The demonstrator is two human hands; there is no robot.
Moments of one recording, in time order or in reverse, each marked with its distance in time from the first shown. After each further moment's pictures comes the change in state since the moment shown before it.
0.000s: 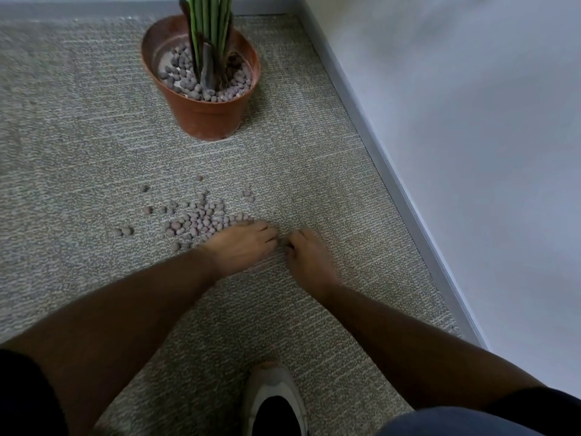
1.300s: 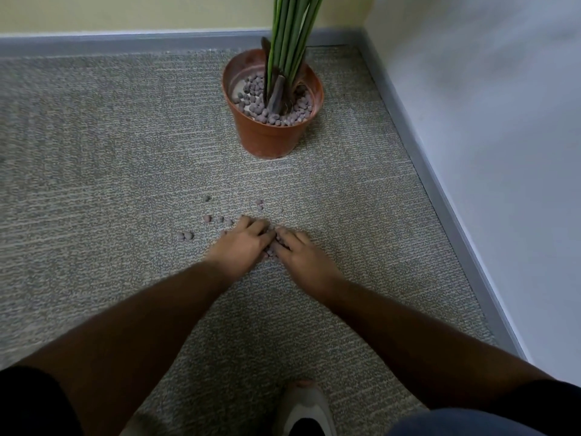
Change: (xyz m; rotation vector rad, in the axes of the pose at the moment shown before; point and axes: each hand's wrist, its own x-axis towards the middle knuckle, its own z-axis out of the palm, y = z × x) left_hand -0.067 -0.035 0.002 -0.238 -0.043 -0.582; right_hand 0.046 -0.067 0.024 -0.306 -0.160 -0.545
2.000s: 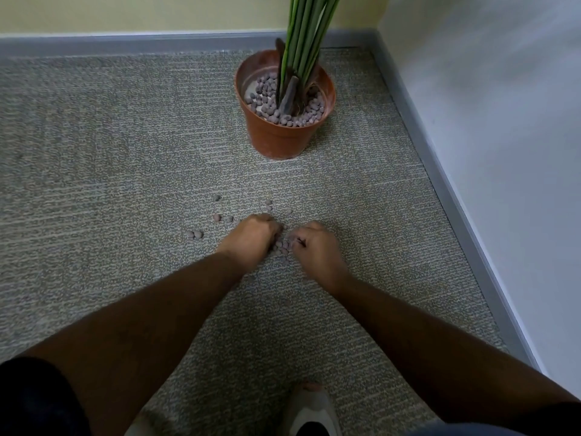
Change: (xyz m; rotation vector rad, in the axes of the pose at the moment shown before) left_hand 0.006 0.003 -0.020 -0.212 0.114 -0.088; right_hand 0.017 0.003 -0.012 0.437 0.197 0.411
